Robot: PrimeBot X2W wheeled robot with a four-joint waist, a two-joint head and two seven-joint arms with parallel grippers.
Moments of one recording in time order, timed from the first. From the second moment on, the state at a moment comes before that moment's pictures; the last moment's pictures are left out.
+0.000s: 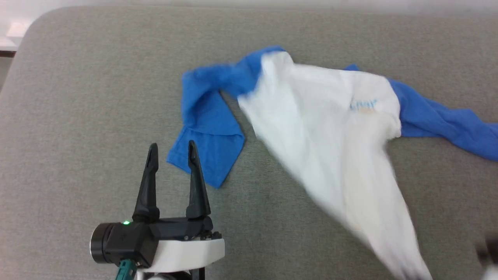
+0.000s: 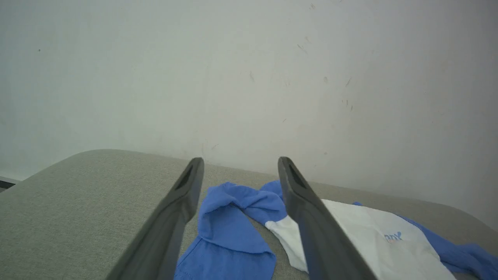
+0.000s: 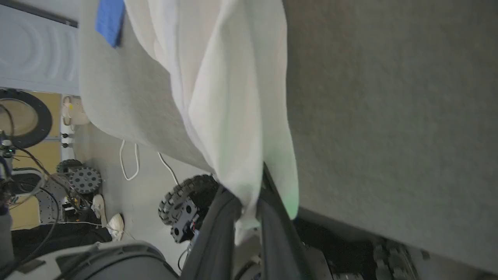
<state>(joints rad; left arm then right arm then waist) 0.01 0.05 -0.30 -0.30 -0.17 0.31 -0.26 0.28 -0.39 -0.06 -0.36 1.03 0.13 0.75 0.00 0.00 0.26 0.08</state>
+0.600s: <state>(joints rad) 0.01 0.05 -0.31 -0.27 -0.18 0.28 -0.26 0.14 -0.35 -0.19 -0.41 0.70 0.13 0.64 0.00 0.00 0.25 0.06</state>
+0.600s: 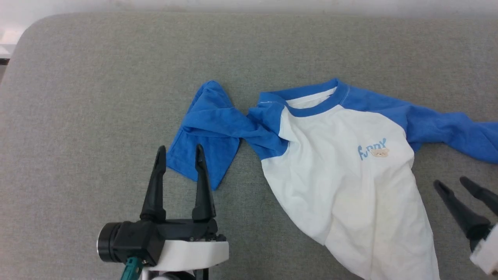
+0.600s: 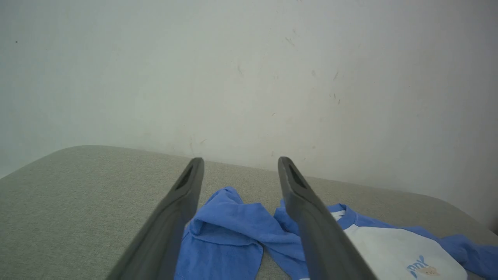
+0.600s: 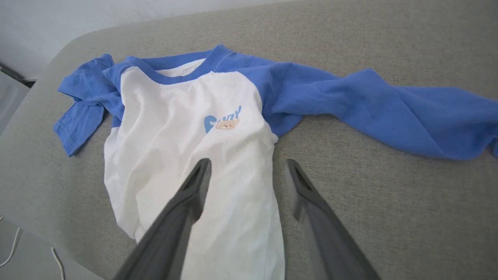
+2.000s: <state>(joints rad) -0.04 0.05 -0.38 -0.20 -0.19 0.30 -0.26 -0.15 -0.31 -0.26 -0.02 0.38 0.13 0.10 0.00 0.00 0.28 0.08</state>
